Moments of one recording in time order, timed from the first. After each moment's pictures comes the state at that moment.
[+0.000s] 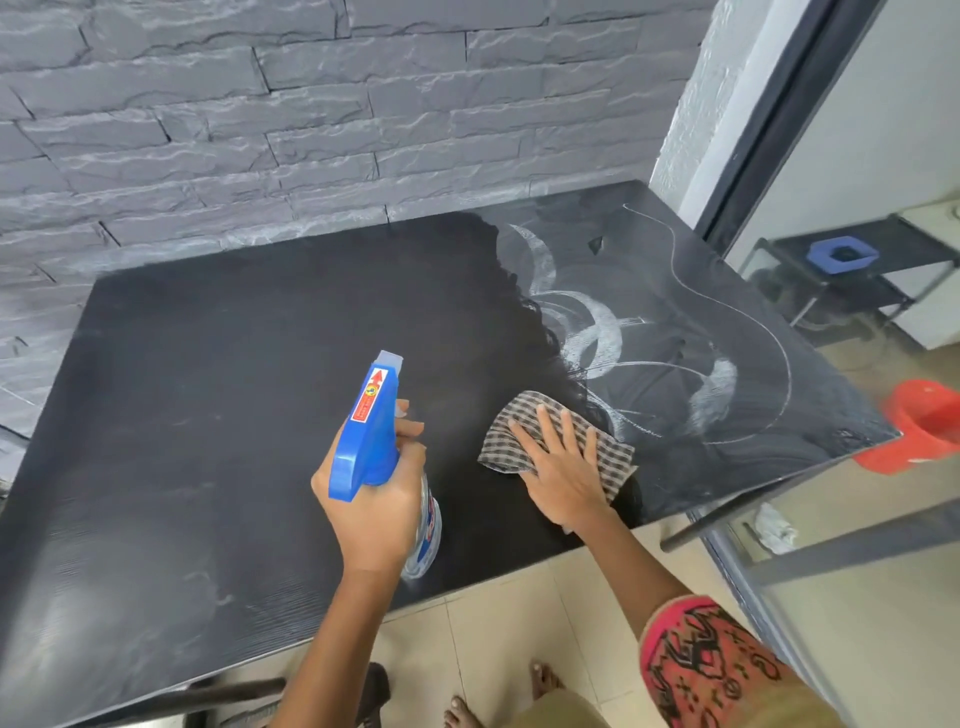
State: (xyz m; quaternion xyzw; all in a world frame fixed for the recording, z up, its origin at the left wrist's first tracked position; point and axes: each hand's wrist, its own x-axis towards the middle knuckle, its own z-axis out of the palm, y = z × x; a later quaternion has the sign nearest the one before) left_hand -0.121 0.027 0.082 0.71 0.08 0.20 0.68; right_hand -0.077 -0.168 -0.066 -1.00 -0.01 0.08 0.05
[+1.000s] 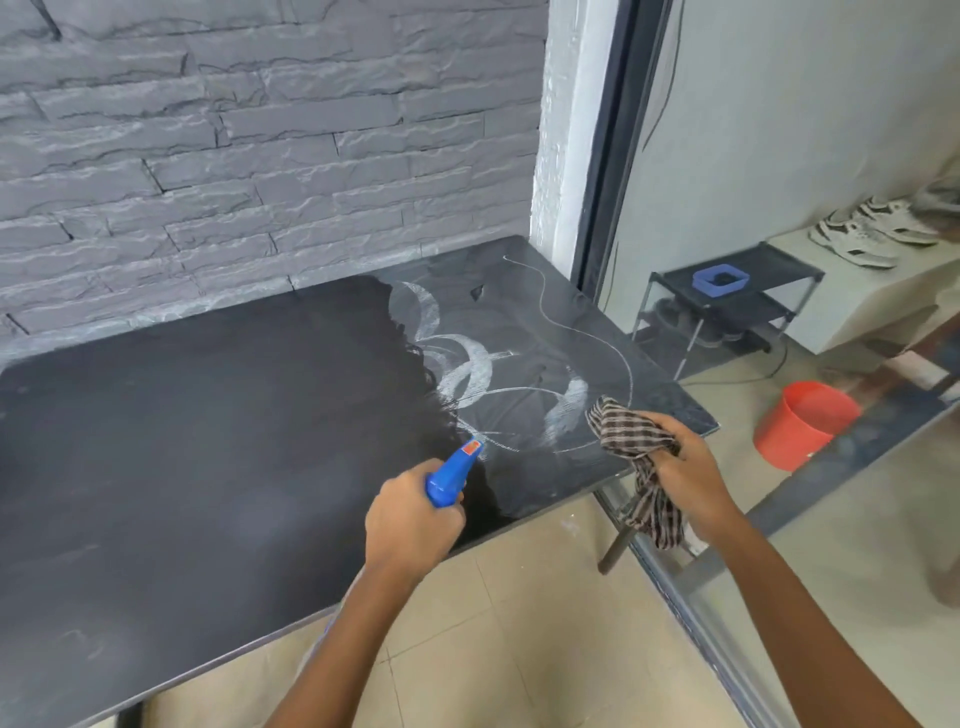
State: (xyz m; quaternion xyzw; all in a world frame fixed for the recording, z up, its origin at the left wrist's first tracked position) left_hand -0.164 -0.118 0.080 0.92 -0.03 -0.05 0.39; right_hand -0.206 -0.393 0.065 -0.79 0.20 -0.13 0.56
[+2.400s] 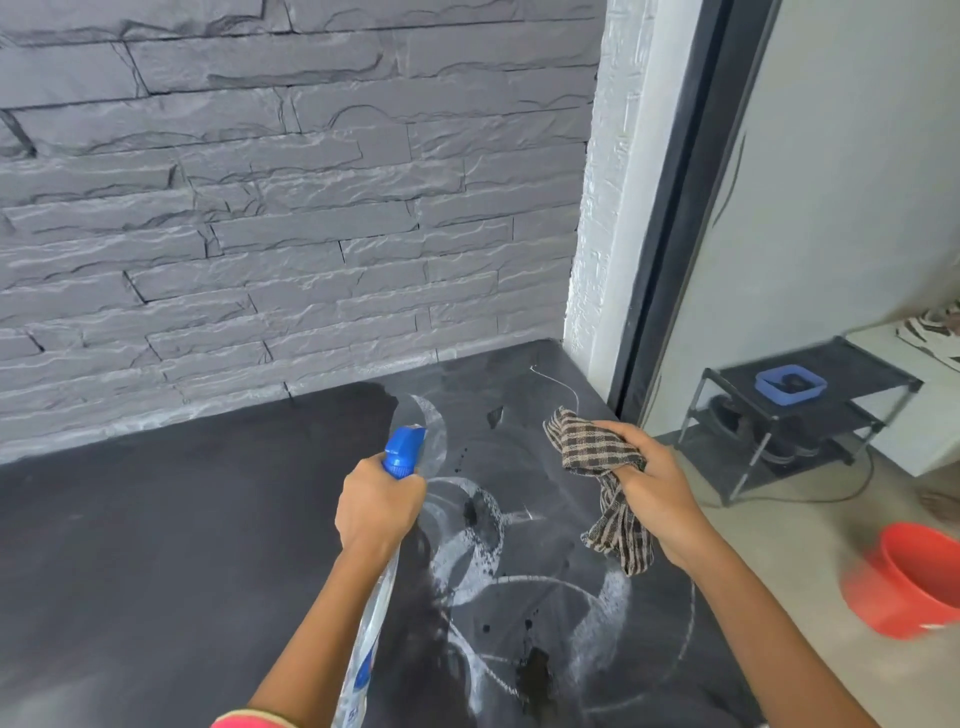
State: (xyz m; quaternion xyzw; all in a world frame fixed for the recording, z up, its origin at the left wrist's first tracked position) left_hand 0.089 -0.187 0.109 0.90 0.15 0.02 0.41; right_hand 0.031 -0.439 0.117 -0.78 0.11 -0.09 0.60
